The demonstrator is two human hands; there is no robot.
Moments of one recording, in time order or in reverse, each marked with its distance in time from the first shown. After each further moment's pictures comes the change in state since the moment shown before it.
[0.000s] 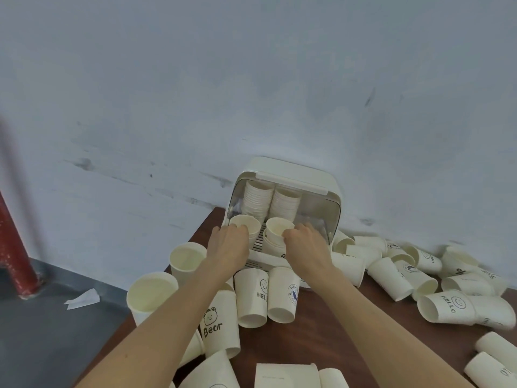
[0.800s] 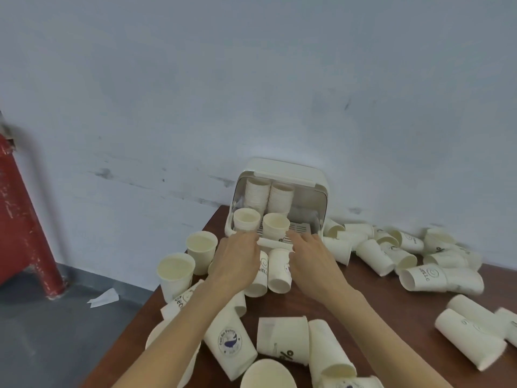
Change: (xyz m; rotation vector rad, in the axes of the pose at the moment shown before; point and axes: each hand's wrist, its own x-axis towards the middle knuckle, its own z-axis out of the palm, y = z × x) left_hand -0.108 0.021 -0.053 -0.481 0.098 -0.003; right_hand -0.105 -0.019 -0.068 0.288 -0.036 0.041
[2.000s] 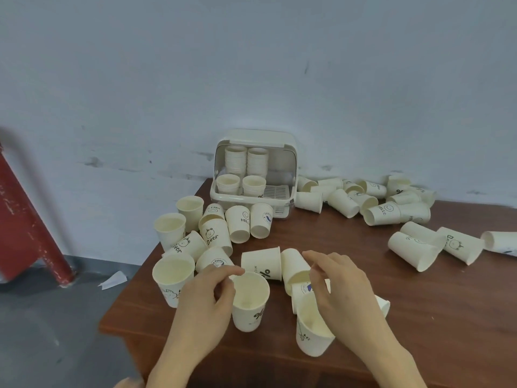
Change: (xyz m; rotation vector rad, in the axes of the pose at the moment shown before) left_hand -0.210 0.040 -0.034 -0.405 0.067 -0.060; right_hand -0.211 -0.008 -0.037 0.248 0.230 0.149
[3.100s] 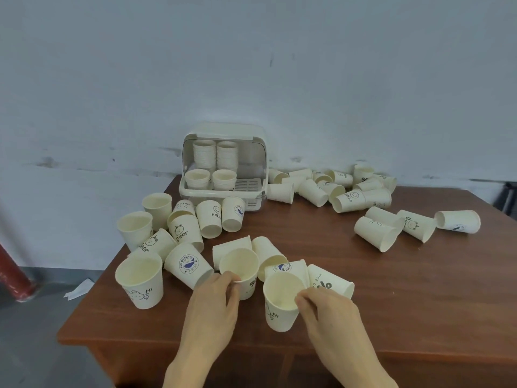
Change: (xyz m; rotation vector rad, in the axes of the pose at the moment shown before) left_hand -0.007 -0.013 0.066 0.207 -0.083 0.071; right_hand -0.058 0.026 0.003 -0.029 -0.136 0.220
